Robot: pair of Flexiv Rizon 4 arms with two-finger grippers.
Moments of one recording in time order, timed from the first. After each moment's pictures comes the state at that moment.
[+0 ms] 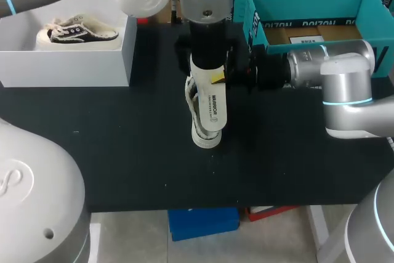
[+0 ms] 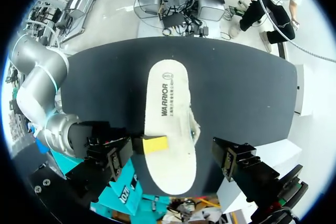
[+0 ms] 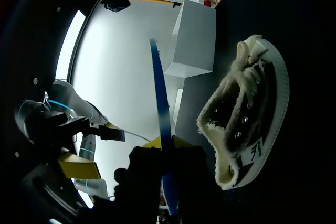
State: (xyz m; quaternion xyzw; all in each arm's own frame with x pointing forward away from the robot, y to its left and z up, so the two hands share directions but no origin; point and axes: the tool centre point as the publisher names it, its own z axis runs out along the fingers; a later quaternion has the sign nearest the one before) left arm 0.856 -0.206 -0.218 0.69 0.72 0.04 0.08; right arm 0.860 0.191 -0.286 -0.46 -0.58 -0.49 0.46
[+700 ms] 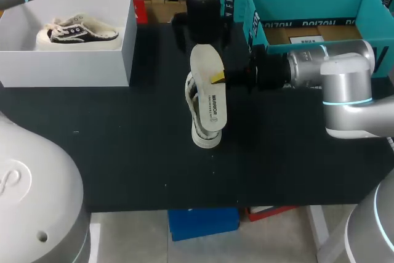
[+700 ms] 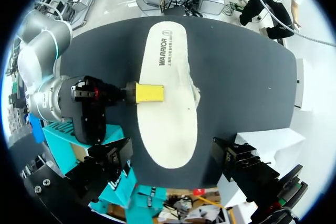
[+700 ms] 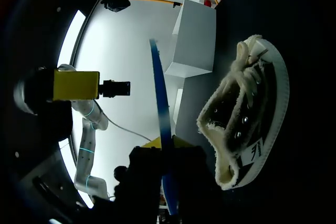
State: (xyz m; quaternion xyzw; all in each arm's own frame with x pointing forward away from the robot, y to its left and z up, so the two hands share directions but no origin) left arm 0.931 -0.198 -0.218 0.68 0.73 0.04 0.08; right arm 0.860 0.191 -0.286 -0.46 -0.58 -0.49 0.46
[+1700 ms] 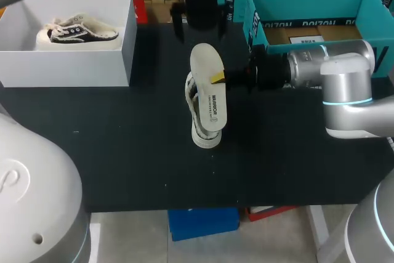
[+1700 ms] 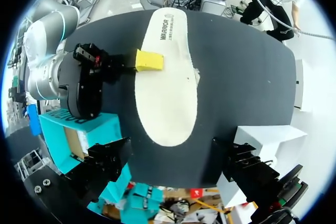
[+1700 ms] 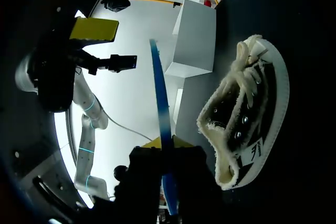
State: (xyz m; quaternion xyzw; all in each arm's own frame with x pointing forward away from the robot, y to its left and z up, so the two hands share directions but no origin) left arm 0.966 -0.193 -0.219 0.67 0.74 0.03 0.06; right arm 0.860 0.191 -0.286 -0.46 -0.58 -0.49 0.46
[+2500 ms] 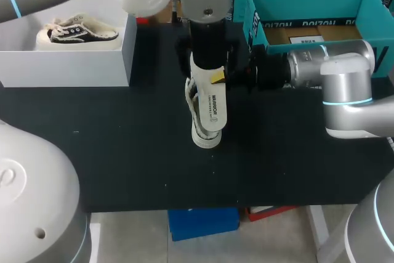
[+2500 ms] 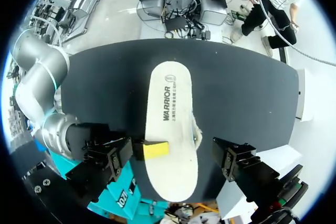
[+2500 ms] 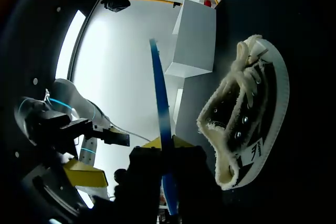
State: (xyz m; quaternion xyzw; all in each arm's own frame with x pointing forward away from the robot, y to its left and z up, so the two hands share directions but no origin) left arm 0.847 -0.211 -0.228 0.68 0.73 0.02 0.07; right arm 0.860 0.191 -0.286 -0.46 -0.58 -0.49 0.46
